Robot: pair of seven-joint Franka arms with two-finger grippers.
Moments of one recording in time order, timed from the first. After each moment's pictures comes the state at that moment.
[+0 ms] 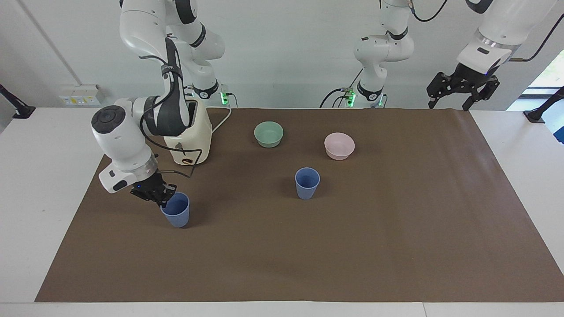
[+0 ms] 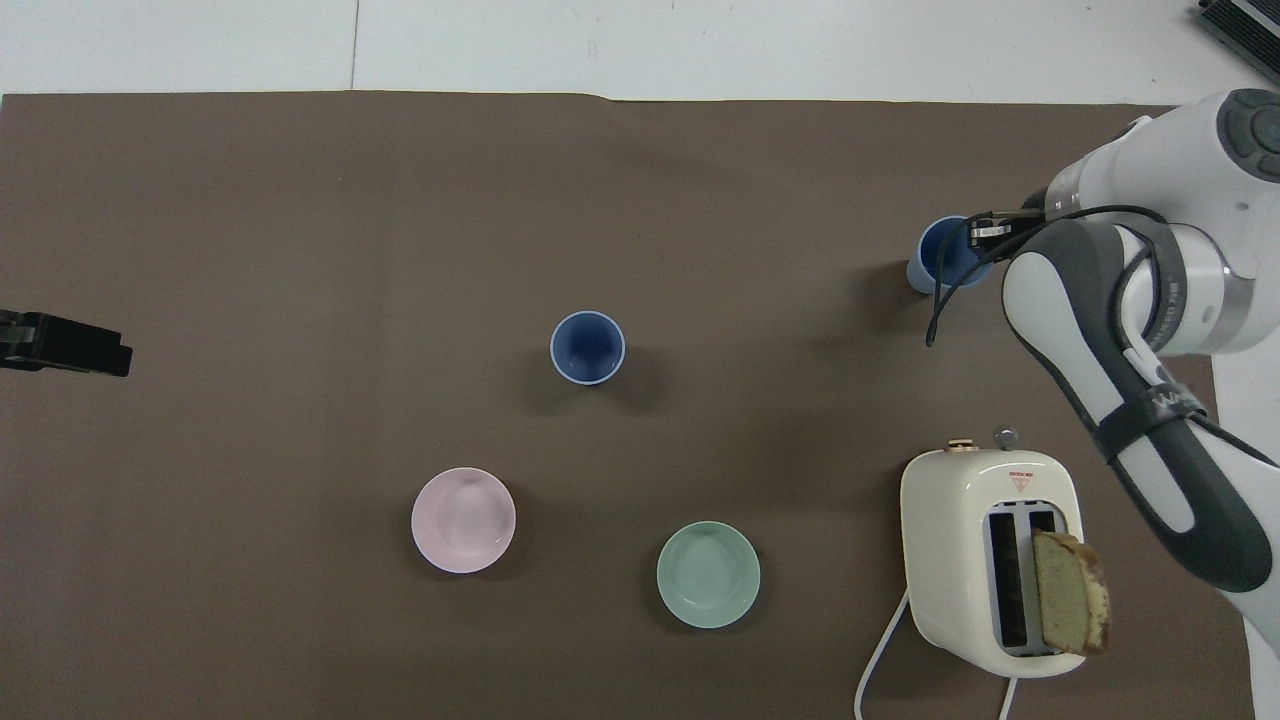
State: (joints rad) left arm -0.01 -0.07 -0.06 -1.50 -0.01 1.45 0.09; right arm -0.04 0.29 0.07 -1.62 -0.02 2.07 0.06
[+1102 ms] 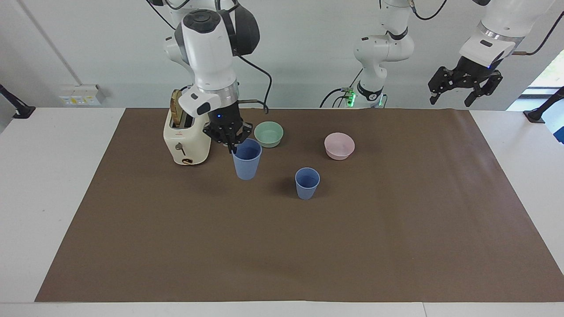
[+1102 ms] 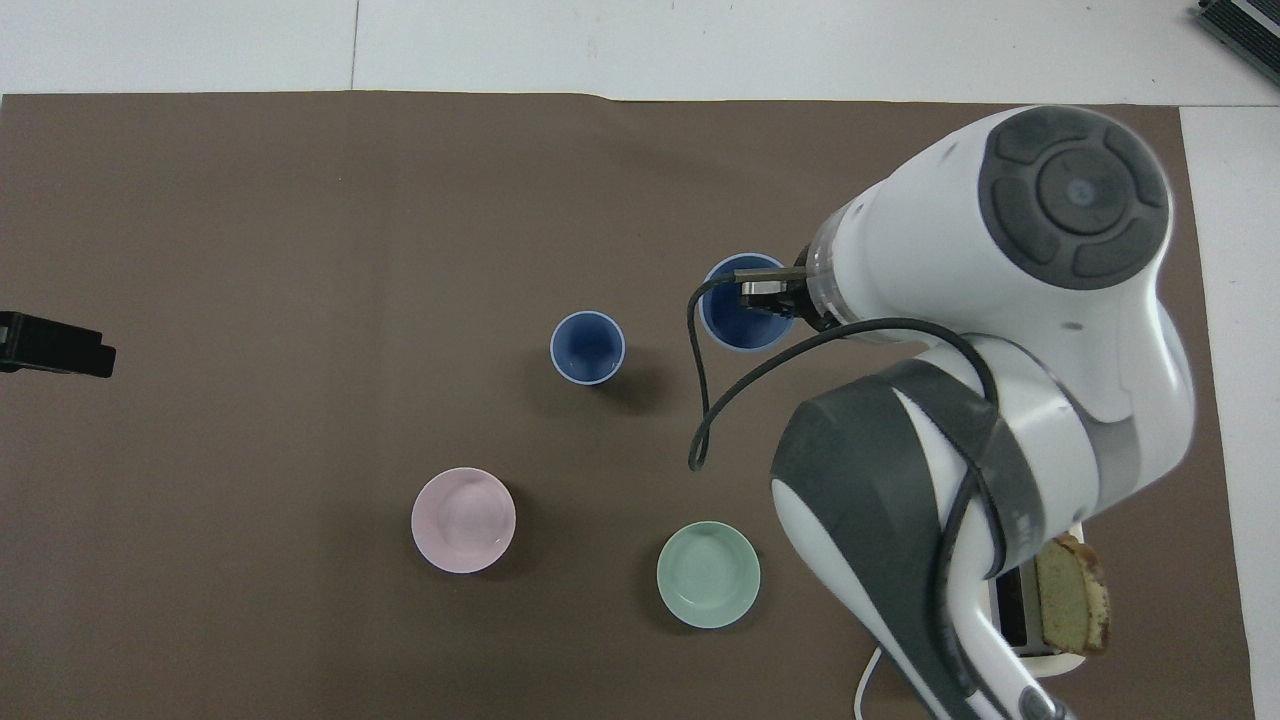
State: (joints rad) left arm -0.01 -0.06 -0.06 -1.51 -0.01 1.45 0.09; right arm 0.42 0.20 0.09 -1.47 -0.02 1.79 0.56
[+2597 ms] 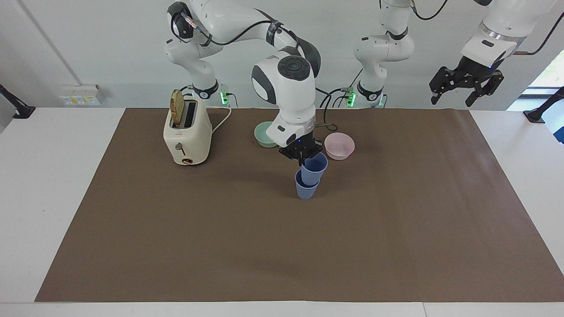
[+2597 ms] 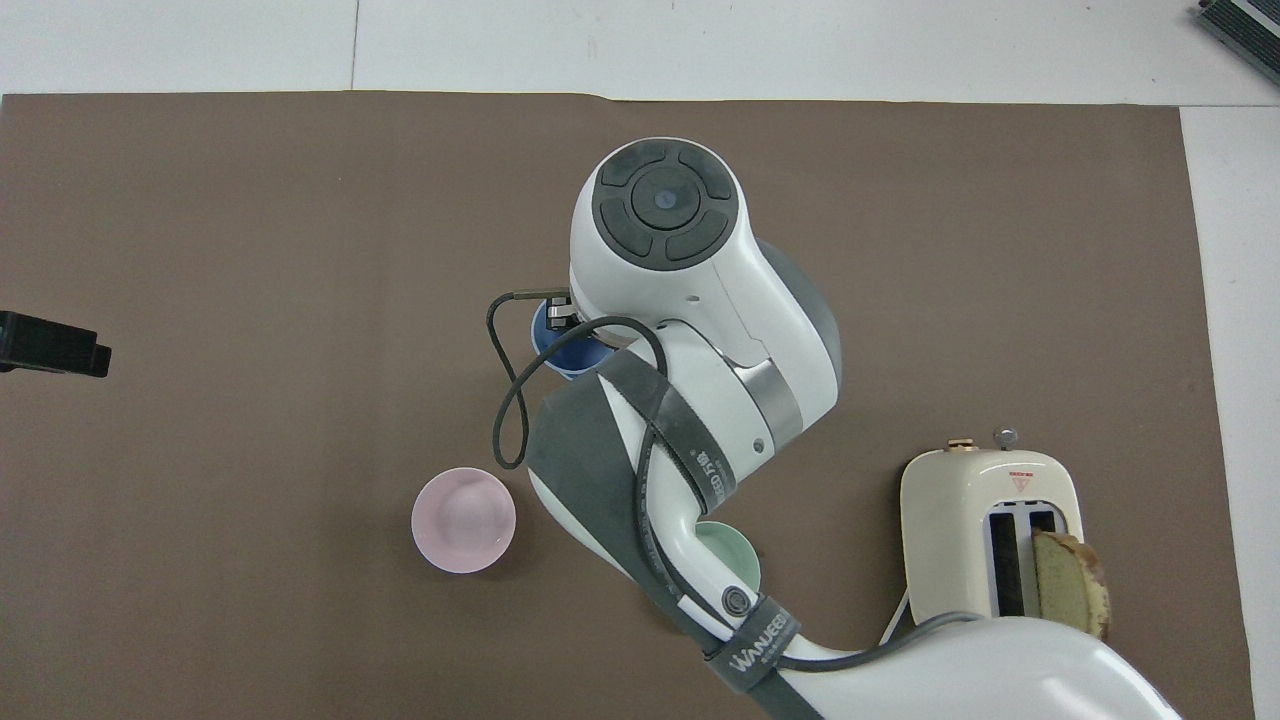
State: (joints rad) left arm -0.01 -0.06 -0.05 -1.51 -0.01 1.45 0.09; right arm 0.49 0.50 0.13 -1.30 0.02 1.87 0.64
